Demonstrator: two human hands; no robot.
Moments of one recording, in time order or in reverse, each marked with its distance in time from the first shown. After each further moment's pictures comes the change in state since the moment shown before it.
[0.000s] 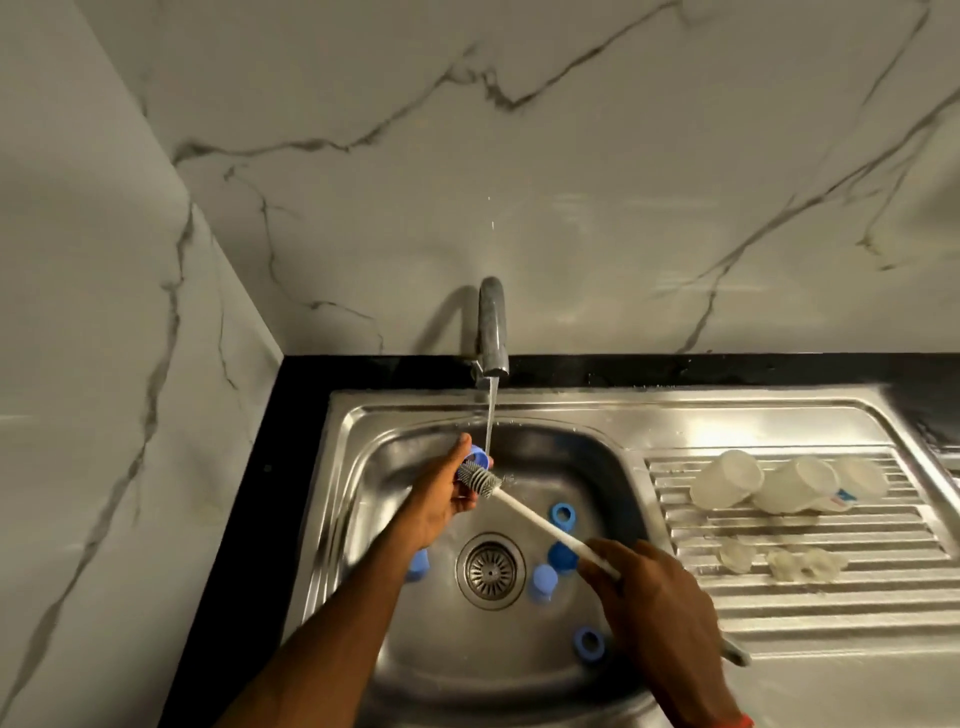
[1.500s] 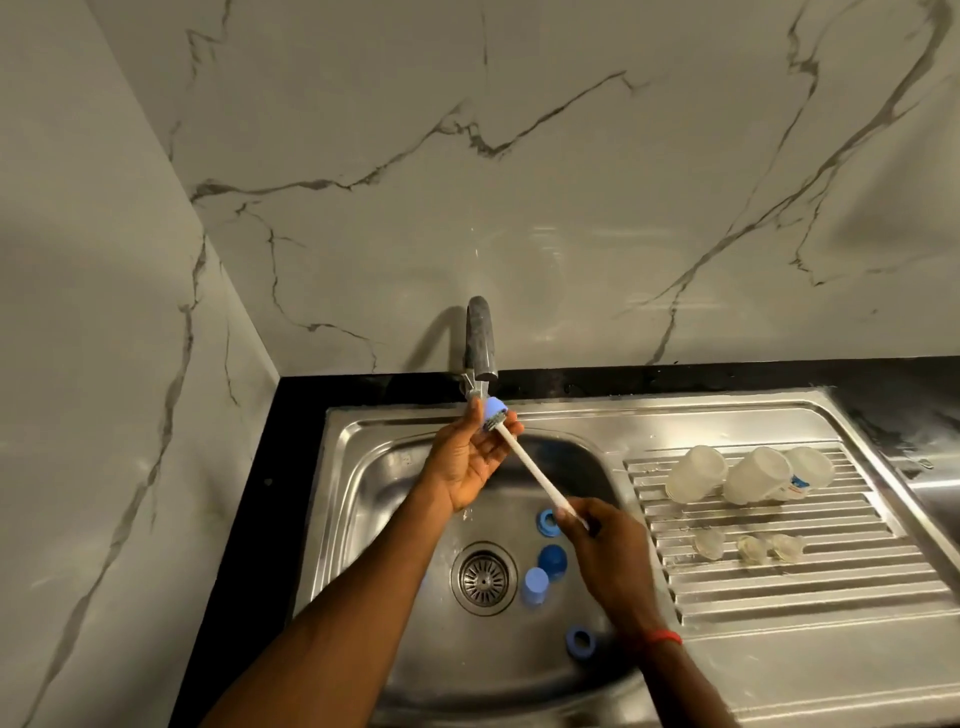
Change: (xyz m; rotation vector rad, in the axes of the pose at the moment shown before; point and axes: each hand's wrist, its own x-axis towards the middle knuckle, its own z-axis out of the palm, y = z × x) left_hand -0.030 0.049 0.052 -0.503 -0.308 0.121; right_hand 0.025 -0.022 0.017 0.582 0.077 0.237
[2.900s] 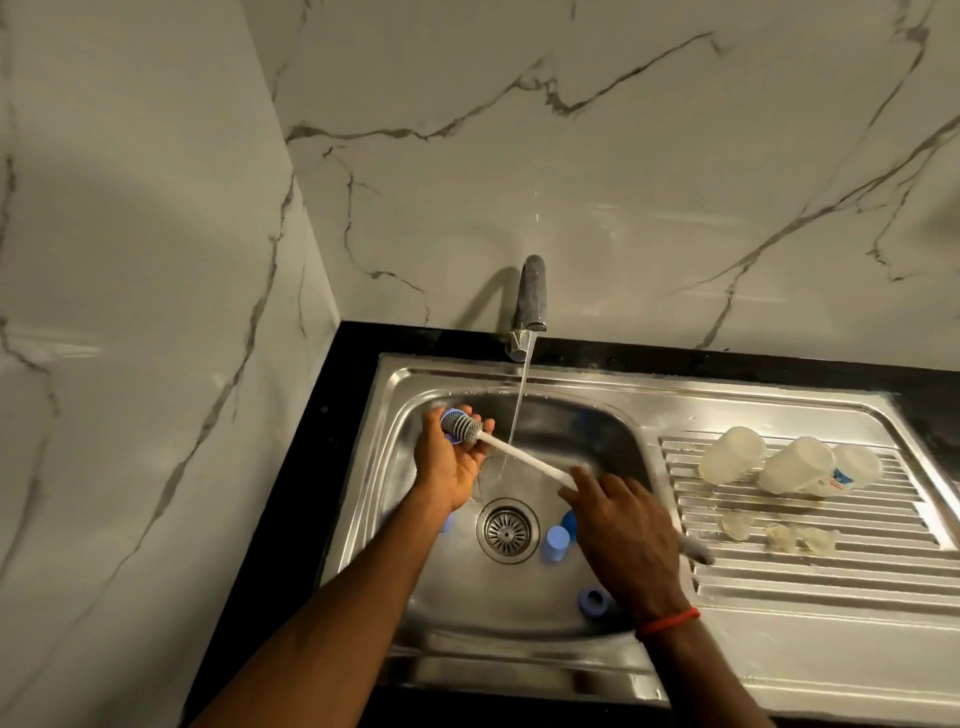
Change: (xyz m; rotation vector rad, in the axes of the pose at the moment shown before) left_hand -0.071 -0.008 -0.043 -0.178 0.423 0.163; right_hand -0.037 -0.021 -0.012 -0.779 0.051 -0.620
